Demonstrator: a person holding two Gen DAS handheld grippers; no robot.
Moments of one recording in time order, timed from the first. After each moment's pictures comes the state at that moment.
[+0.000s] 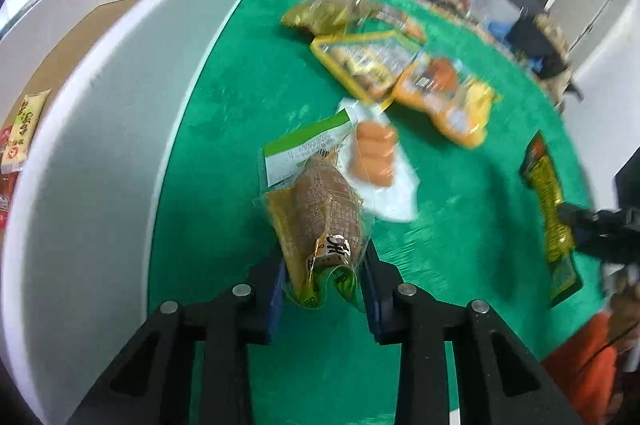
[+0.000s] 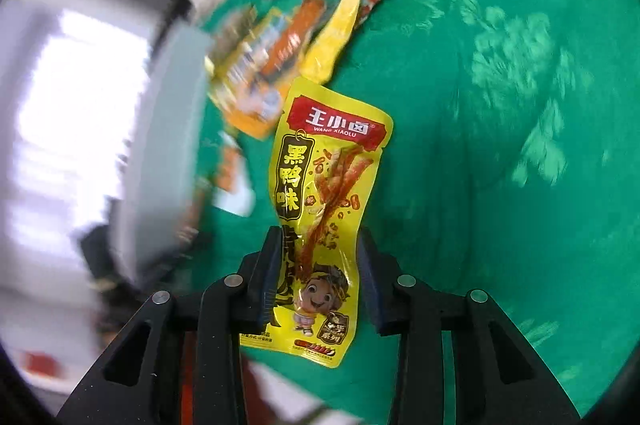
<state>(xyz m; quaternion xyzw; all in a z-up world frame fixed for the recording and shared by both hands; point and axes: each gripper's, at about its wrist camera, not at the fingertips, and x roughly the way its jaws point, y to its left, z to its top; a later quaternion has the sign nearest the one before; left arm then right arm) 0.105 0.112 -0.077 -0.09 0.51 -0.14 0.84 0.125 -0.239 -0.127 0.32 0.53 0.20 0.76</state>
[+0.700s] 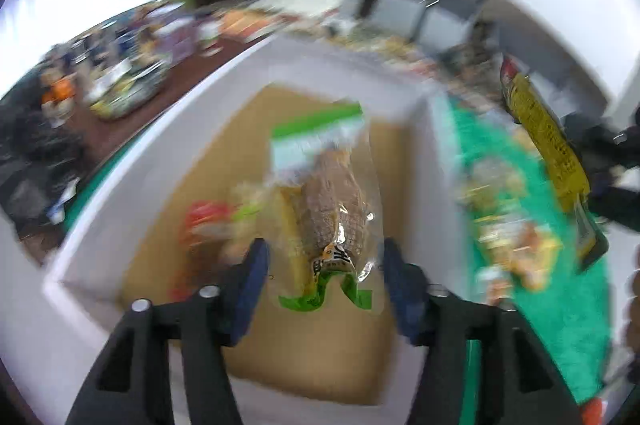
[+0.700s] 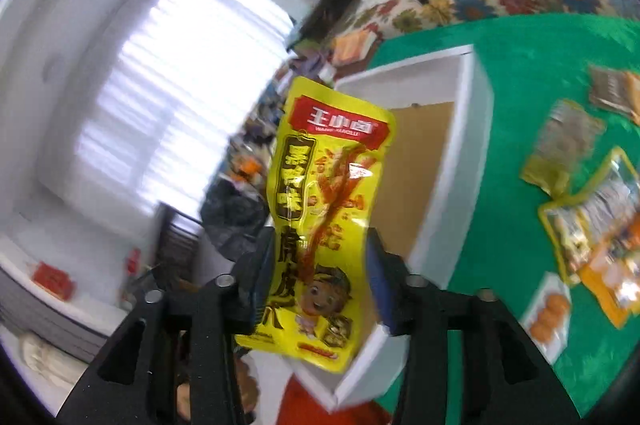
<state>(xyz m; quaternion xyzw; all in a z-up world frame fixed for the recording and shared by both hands) 0.123 0.329 0.012 -0.13 0.44 0.05 0.89 0.219 0.059 0.032 0.20 0.45 0.39 0.78</state>
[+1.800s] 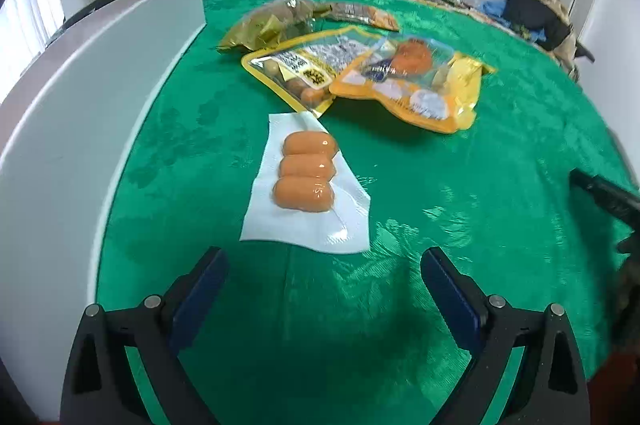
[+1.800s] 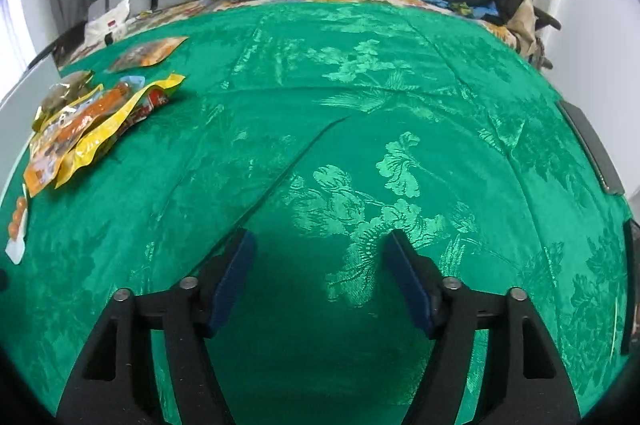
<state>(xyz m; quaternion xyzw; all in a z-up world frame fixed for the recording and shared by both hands) 0.116 0.025 -0.105 0.03 0.48 -0.10 0.87 0.116 -0.317 -0.152 0.05 0.41 -0.09 0.91</state>
